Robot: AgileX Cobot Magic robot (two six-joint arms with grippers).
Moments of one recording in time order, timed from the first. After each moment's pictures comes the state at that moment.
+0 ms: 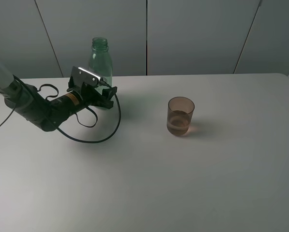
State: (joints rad) left arm -0.31 2.38 -1.05 0.28 -1.06 -0.03; right arm -0.04 0.00 -0.50 0.01 1.10 0.01
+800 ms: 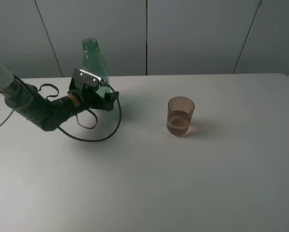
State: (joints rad) left arm -0.31 2.38 -1.06 0.28 -0.98 -0.07; right arm -0.04 0.00 -0.50 0.01 1.10 0.01
